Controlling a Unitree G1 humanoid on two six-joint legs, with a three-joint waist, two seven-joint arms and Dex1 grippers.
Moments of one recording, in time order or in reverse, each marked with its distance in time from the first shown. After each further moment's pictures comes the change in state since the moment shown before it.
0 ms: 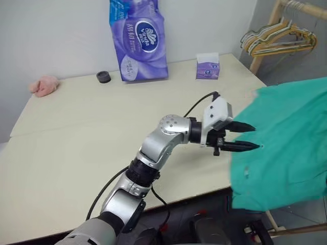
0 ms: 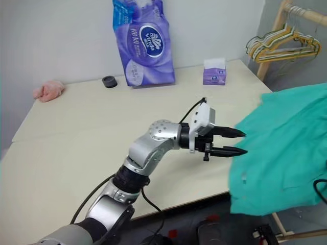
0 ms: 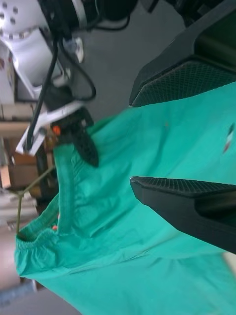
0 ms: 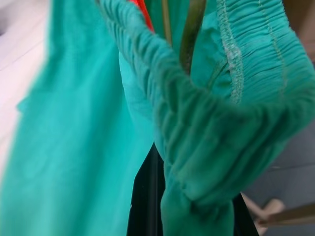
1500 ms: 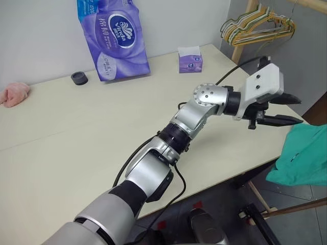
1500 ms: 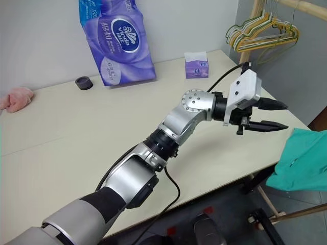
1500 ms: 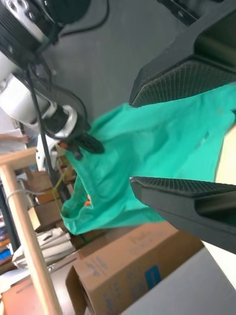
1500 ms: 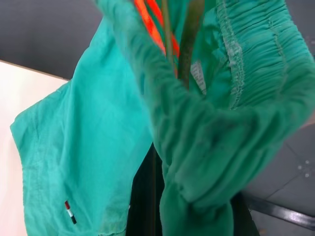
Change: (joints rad) left arm -0.482 -0.161 0.045 0.704 0.046 -0.492 -0.042; right arm -0.264 -0.419 0.171 0.675 -0.424 0.000 0.109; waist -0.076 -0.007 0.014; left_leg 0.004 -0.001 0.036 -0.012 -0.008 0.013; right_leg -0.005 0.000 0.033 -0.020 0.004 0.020
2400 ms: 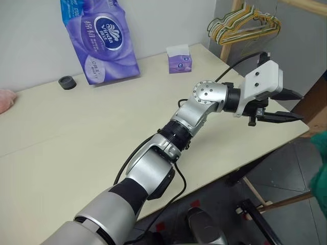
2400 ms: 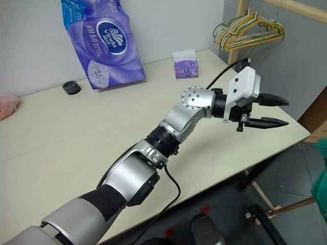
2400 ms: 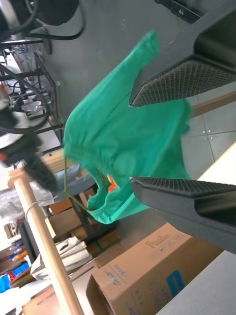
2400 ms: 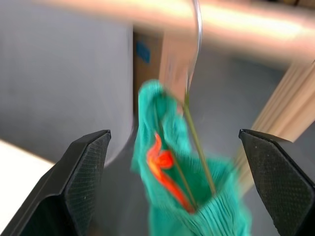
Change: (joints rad) left arm -0.015 -0.003 0.013 0.061 -0.003 -0.066 -0.018; right arm -0.095 -0.114 0.076 -0.490 0.133 0.000 -0.109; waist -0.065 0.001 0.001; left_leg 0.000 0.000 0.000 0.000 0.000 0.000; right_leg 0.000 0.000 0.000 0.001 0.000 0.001
